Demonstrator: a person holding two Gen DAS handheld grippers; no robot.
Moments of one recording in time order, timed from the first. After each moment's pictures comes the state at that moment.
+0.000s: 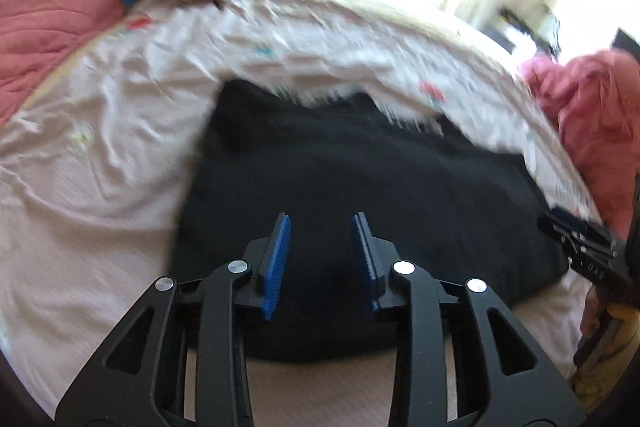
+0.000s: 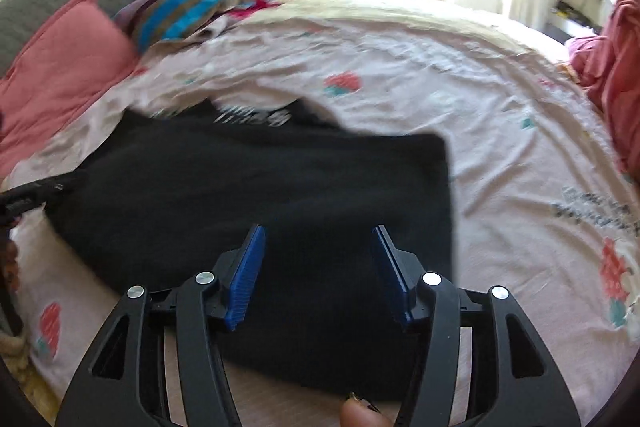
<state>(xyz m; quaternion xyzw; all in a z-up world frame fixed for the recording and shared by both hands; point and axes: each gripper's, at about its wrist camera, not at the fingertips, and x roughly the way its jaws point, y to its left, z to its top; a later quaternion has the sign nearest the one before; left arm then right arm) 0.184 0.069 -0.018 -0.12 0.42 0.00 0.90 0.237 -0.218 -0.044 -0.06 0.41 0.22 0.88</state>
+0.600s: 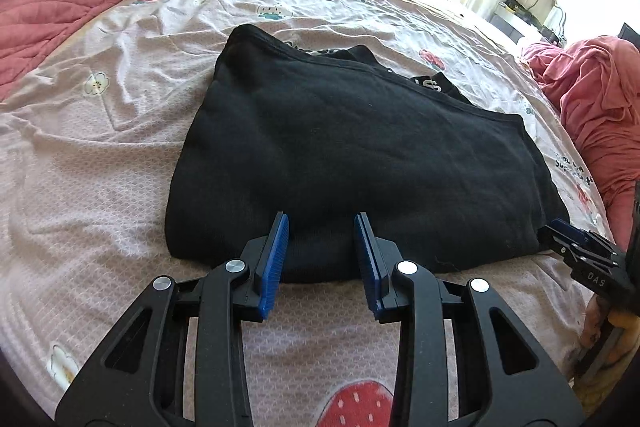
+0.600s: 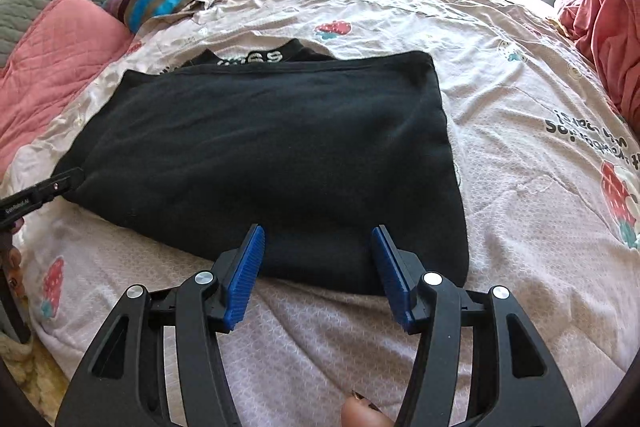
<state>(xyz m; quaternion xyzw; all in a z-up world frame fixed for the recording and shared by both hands) 0.143 0.062 -0.031 -0.14 0.43 0.01 0.89 0.193 -0.235 -0.062 -0.04 0.45 0.19 0.87</state>
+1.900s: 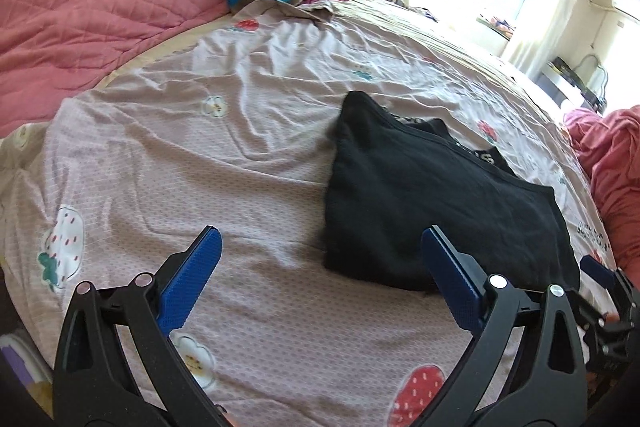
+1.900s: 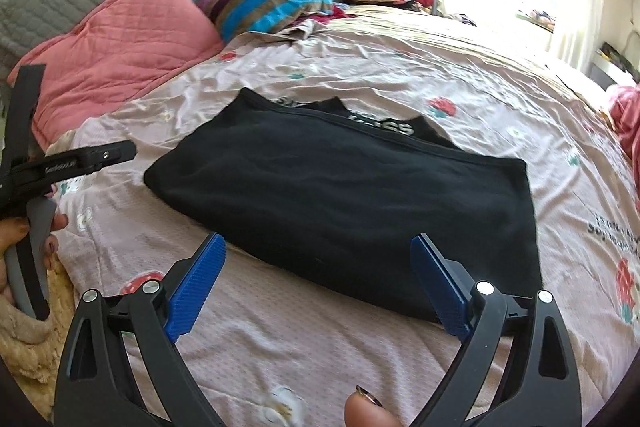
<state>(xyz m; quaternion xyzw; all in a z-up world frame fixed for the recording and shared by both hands) 0.098 0.129 0.008 -0.18 0.37 0.13 0.90 0.145 -0.137 -0.008 -0.11 0.37 0.30 0.88</state>
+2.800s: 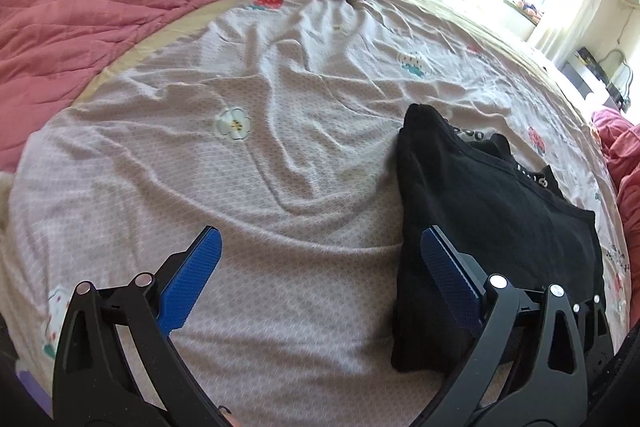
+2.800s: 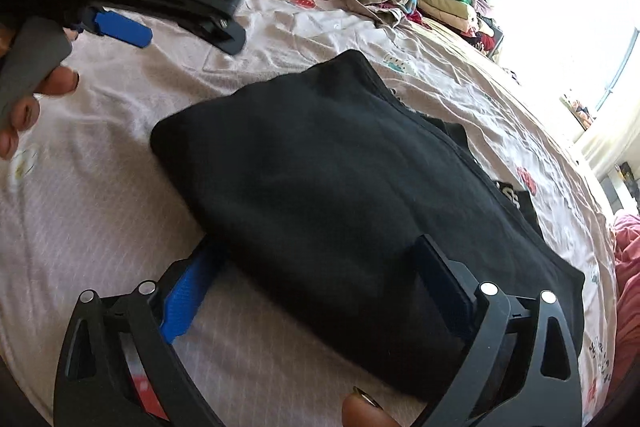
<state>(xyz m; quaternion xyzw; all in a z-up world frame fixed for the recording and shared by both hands) 0.169 0.186 -0.013 -0.18 0.43 0.15 0.87 0.153 0.021 -0.082 -0.30 0.33 0.32 0.84</state>
